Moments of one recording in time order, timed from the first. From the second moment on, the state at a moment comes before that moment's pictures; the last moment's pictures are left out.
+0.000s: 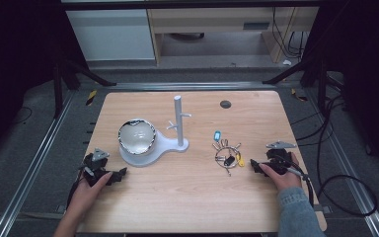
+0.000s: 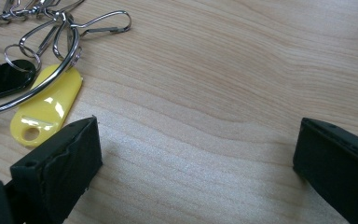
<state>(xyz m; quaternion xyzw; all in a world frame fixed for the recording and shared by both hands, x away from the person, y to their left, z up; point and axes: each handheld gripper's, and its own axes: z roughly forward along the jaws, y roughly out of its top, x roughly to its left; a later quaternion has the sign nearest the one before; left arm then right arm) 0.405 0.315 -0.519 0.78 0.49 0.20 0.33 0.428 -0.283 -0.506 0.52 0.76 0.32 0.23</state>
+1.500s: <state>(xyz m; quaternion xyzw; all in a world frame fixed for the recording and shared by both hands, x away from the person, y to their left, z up) 0.403 0.314 -0.519 0.78 0.49 0.20 0.33 0.479 -0.225 -0.399 0.32 0.93 0.11 0.15</state>
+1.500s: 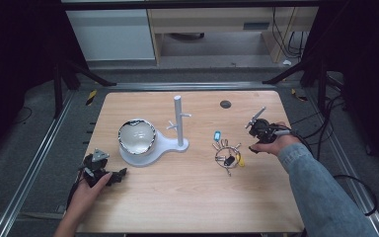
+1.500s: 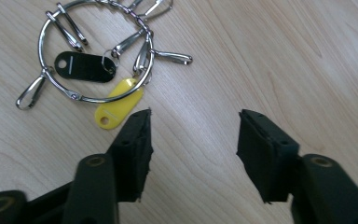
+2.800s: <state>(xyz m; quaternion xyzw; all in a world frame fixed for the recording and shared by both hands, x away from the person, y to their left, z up) 0.403 0.314 -0.519 0.78 0.49 0.20 0.33 0.540 -0.176 -0.443 0.26 0.96 0.03 0.07</state>
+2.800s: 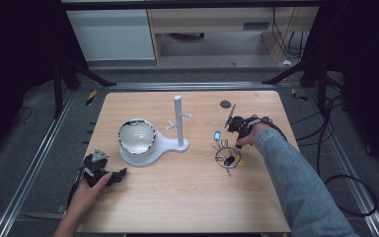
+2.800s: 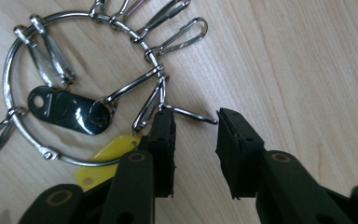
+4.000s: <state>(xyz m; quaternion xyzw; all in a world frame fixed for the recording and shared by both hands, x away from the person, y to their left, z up) 0.403 0.314 -0.519 0.78 0.49 0.20 0.33 0.546 -0.179 -0.450 0.22 0.97 0.02 0.07</state>
